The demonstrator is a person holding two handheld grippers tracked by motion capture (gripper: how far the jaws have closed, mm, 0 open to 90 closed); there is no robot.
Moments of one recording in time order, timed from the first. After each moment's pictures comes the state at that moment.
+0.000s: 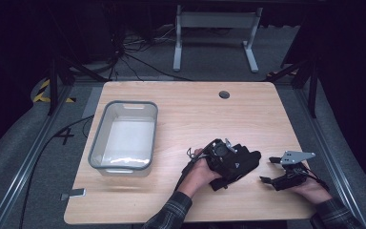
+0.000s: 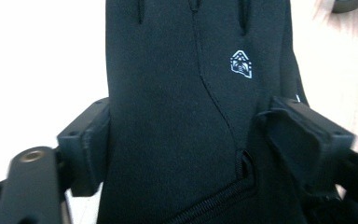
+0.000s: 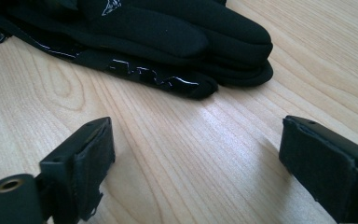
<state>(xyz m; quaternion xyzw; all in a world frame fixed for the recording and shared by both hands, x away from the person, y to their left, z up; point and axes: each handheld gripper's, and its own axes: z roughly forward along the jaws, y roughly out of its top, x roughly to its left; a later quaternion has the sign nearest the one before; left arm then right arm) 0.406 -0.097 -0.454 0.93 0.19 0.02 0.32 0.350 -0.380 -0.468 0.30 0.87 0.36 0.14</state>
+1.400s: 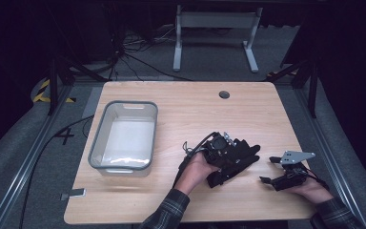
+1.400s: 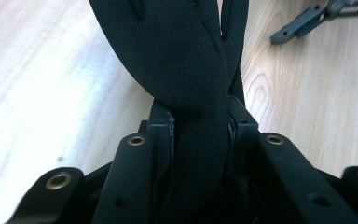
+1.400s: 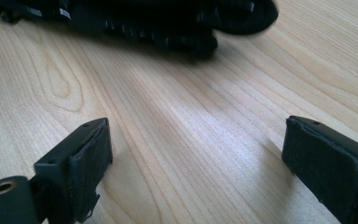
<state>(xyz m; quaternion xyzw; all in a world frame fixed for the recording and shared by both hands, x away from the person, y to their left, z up) 0.404 -0.080 -0.405 0.92 0.20 -0.02 0.33 0.350 -0.380 -0.468 0.30 0.87 0.37 0.14</state>
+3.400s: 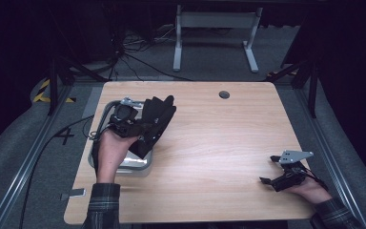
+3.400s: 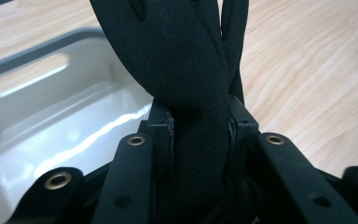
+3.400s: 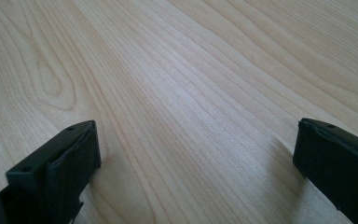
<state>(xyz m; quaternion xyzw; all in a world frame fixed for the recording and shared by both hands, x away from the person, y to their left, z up) 0.416 0.164 -0.319 0.83 0.42 0.11 0.35 0.353 -0.378 -0.469 0.30 0.87 0.36 0.14</state>
